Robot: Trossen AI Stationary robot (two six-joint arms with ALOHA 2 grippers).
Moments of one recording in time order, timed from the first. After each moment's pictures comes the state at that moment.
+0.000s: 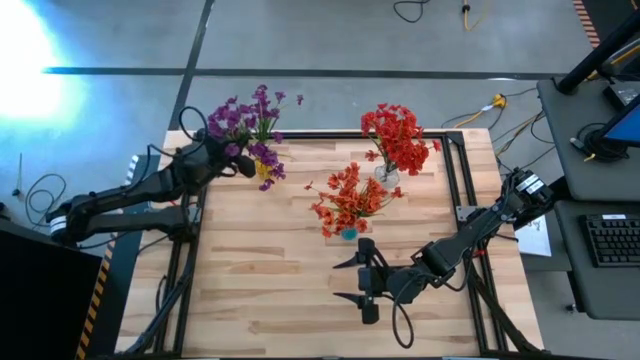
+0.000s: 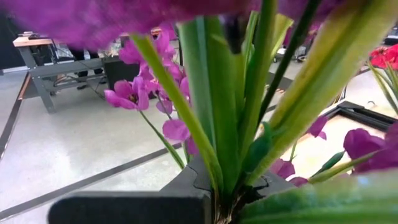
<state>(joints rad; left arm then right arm) 0.40 0.73 0.56 0.01 -0.56 -0.09 0.58 1.60 1.16 0.04 0.55 0.12</state>
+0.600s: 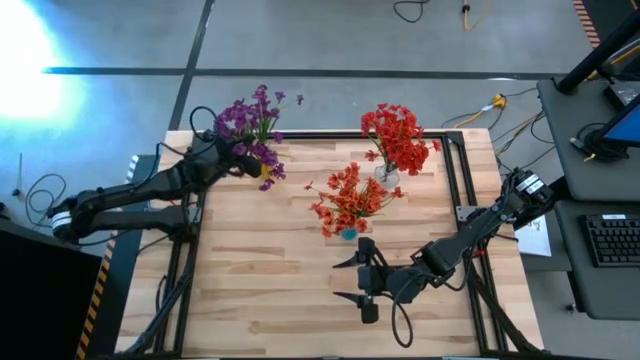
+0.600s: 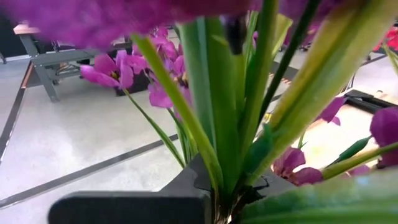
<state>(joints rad) 0.41 0.81 0.56 0.03 -0.57 -0.13 0.58 1.60 1.16 0.03 0.55 0.14</state>
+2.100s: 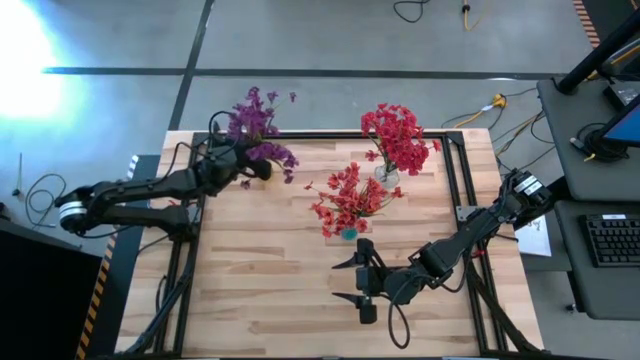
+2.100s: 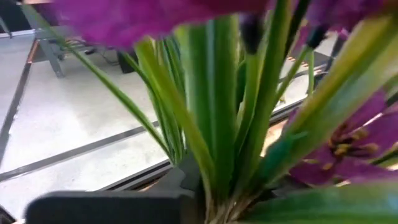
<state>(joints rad) 0.41 0.97 0.51 0.13 -0.59 -0.20 0.58 1.62 1.16 0.03 0.55 0.15</state>
